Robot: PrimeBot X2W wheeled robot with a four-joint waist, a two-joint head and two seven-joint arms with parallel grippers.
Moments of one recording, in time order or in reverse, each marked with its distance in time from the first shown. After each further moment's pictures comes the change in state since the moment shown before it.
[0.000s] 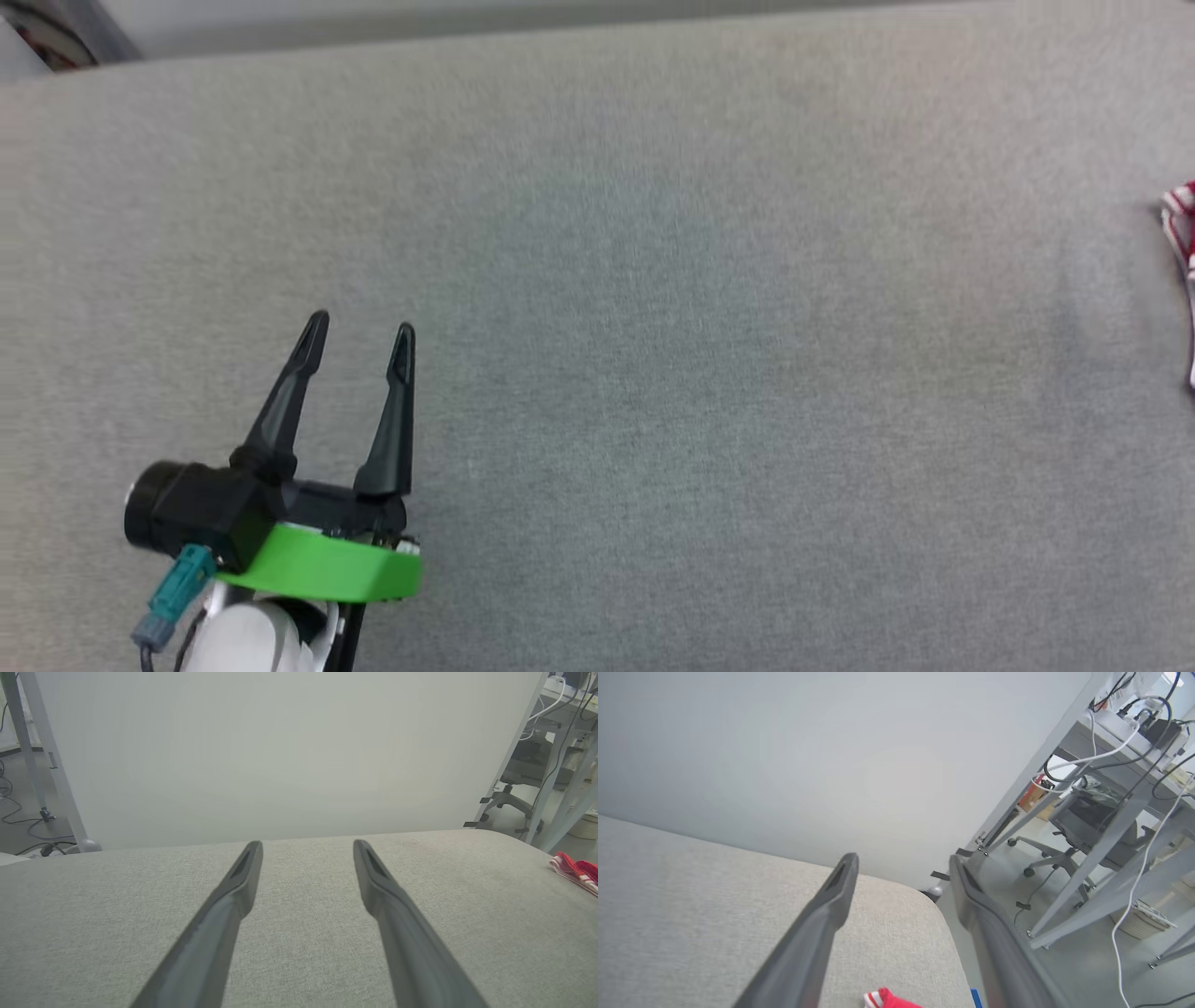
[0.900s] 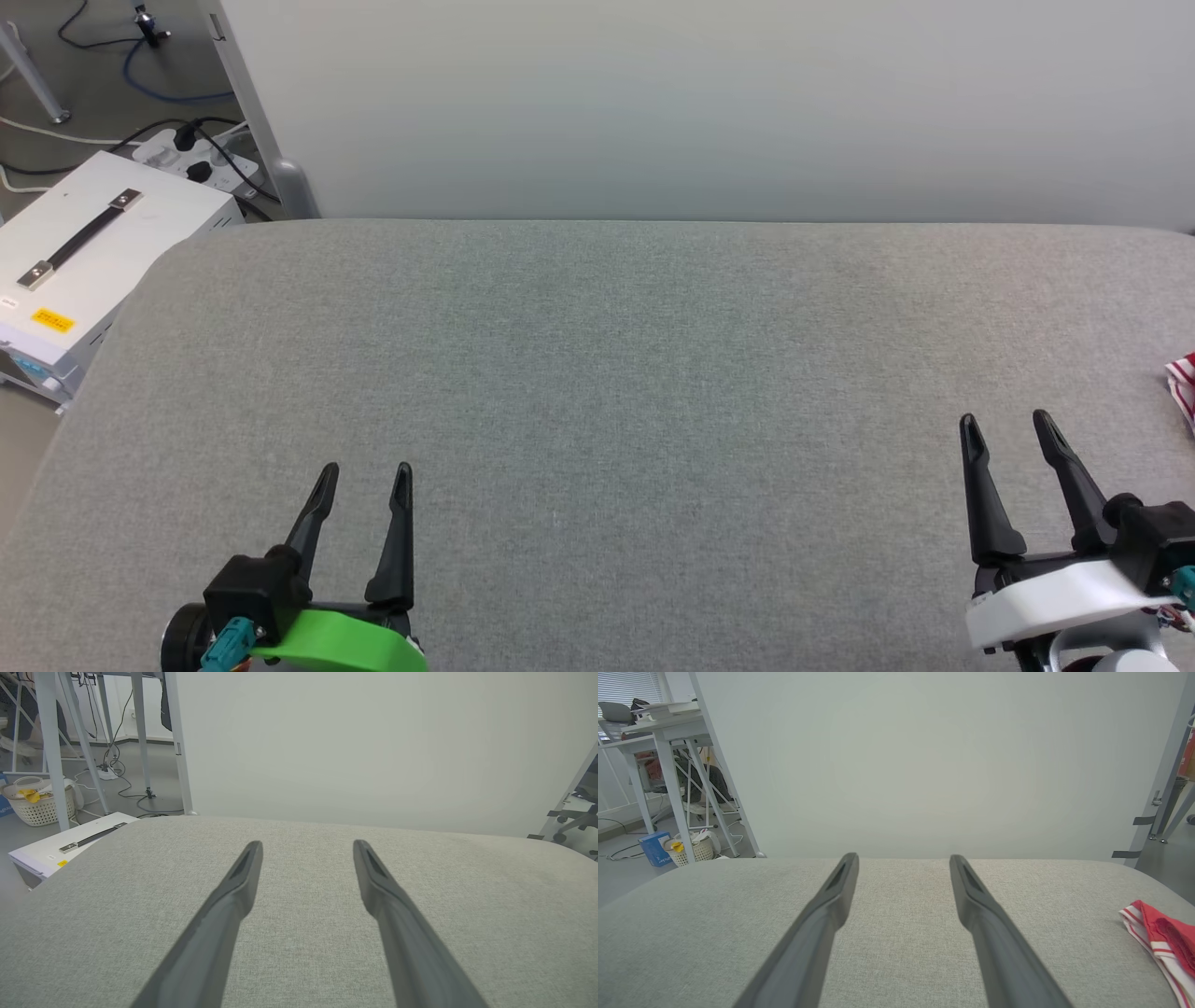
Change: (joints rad) left arm 0.140 -0.081 0.063 0.214 0.028 0.000 0.000; right arm 0.755 0.411 0.002 -0.523 0.131 0.000 -0.073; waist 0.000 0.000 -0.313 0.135
